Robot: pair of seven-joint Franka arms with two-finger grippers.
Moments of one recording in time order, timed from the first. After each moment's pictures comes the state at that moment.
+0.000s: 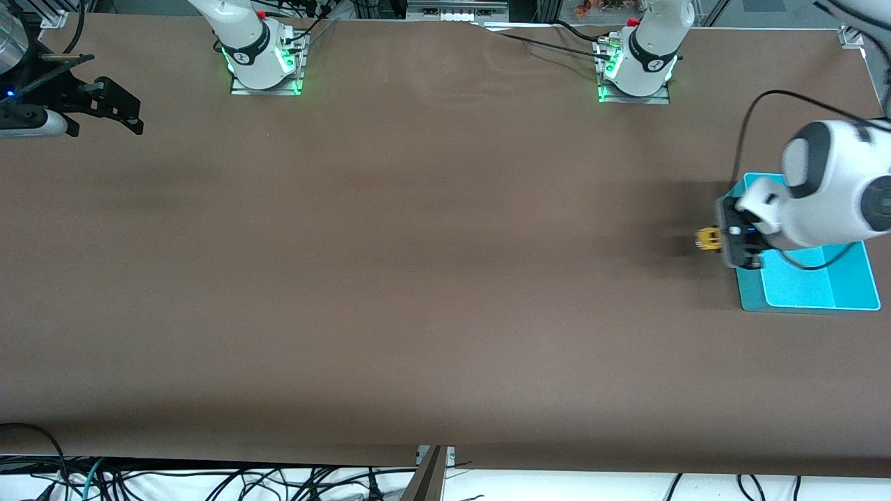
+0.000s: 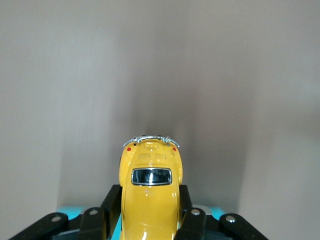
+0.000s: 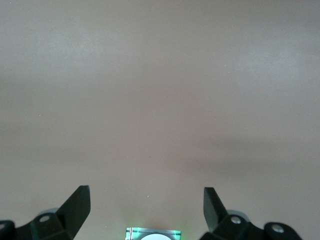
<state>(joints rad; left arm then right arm) 0.43 0.29 -0.30 -1.86 0.15 1.92 1.50 -0.13 -0.11 0.19 -1.66 0.00 1.50 -0.01</state>
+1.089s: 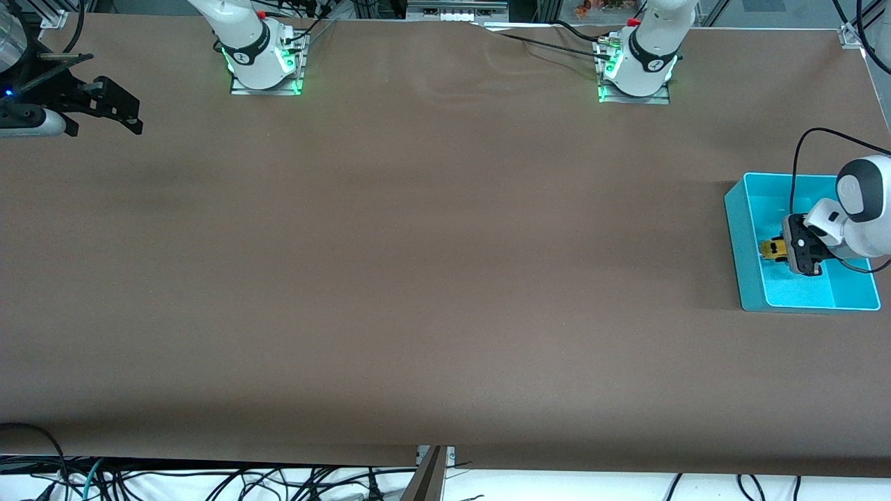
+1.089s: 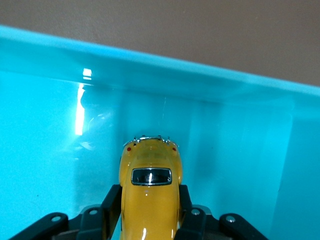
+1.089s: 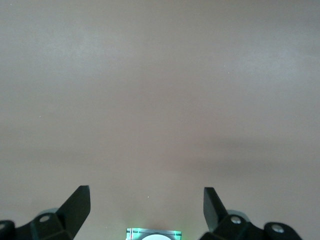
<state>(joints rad) 0.72 0.57 -0.29 -1.87 0.31 2.23 1.70 -0.13 -0.11 0.19 -1.66 0.00 1.50 0.00</state>
